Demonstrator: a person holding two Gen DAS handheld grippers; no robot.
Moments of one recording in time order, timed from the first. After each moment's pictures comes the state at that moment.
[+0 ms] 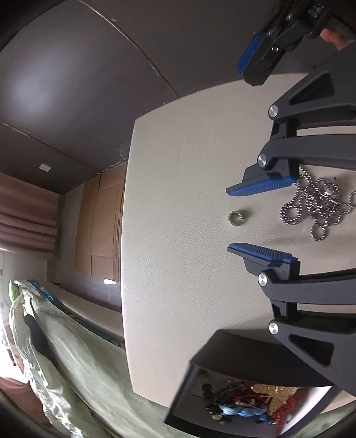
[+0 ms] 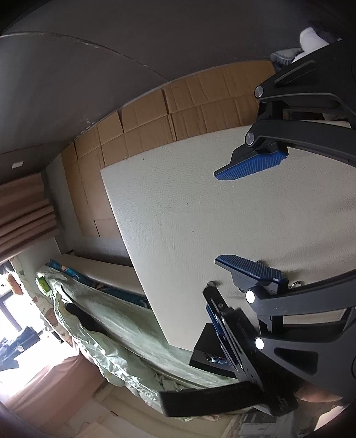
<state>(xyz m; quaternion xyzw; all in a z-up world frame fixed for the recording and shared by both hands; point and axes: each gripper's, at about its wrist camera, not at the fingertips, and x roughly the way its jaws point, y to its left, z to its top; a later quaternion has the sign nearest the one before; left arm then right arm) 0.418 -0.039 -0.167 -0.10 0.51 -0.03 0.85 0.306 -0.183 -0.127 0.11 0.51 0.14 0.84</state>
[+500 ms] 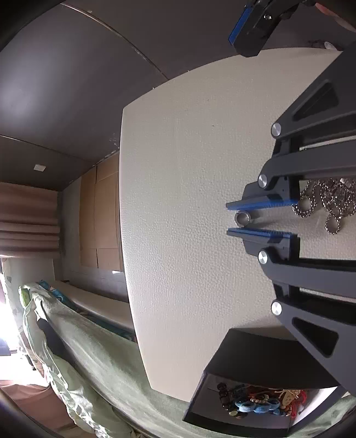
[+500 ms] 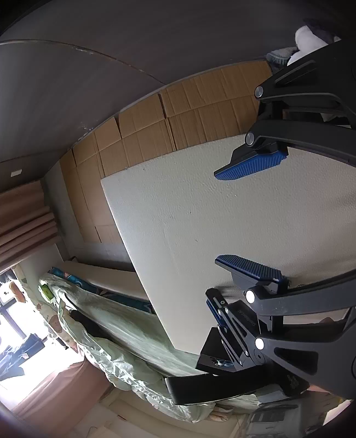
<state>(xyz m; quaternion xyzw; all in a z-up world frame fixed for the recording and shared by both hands) 0.423 -0.055 -0.178 -0.04 0.51 0.00 0.86 0.309 -0.196 -0.128 0.13 0.51 0.12 0.84</state>
